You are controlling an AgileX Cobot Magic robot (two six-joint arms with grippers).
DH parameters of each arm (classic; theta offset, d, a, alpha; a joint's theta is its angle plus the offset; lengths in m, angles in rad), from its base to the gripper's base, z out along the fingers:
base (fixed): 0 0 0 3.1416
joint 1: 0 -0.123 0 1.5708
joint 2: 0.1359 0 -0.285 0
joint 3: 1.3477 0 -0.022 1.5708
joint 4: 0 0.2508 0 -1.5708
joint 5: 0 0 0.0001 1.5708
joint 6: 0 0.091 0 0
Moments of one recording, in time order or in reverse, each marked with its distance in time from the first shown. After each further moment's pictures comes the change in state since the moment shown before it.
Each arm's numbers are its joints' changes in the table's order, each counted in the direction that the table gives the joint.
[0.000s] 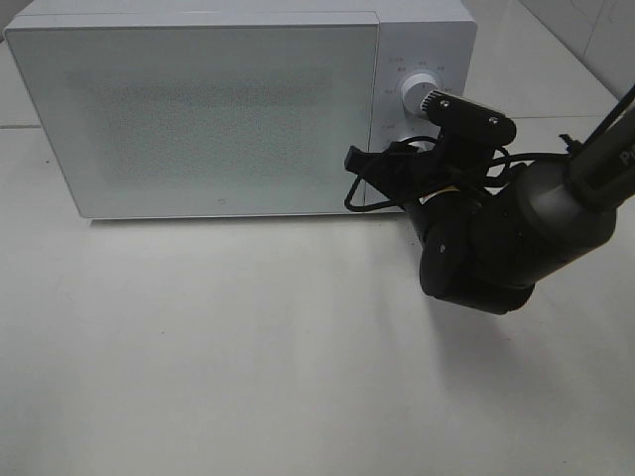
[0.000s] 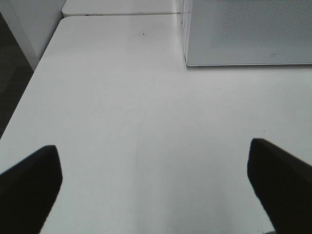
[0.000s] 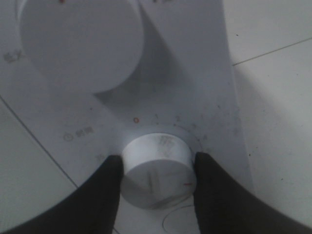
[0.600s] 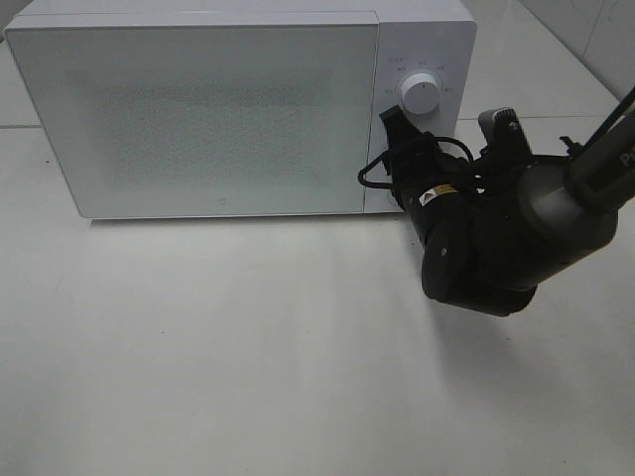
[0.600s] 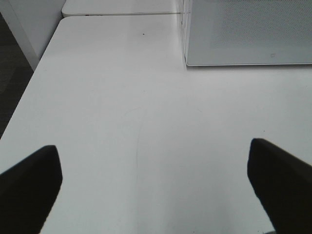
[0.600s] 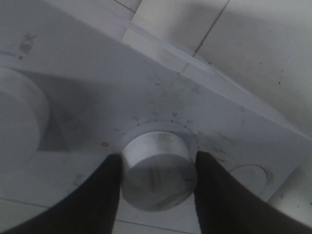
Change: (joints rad) left arm 0.000 0.000 0.000 0.000 0.000 0.000; right arm 0.002 0.000 0.009 -0.016 -0.012 0.713
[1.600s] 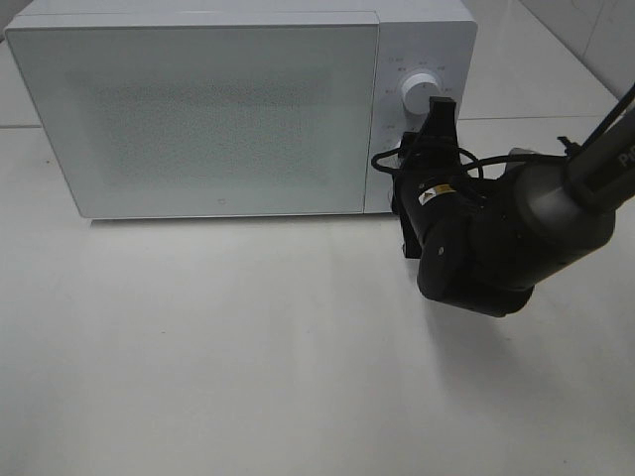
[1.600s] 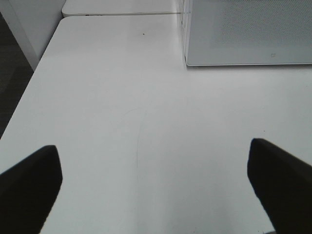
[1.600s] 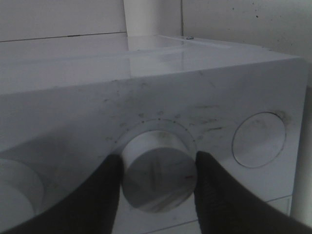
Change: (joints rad) left arm 0.000 0.000 0.000 0.000 0.000 0.000; right arm -0.002 0.000 -0.003 0.029 -0.006 0.545
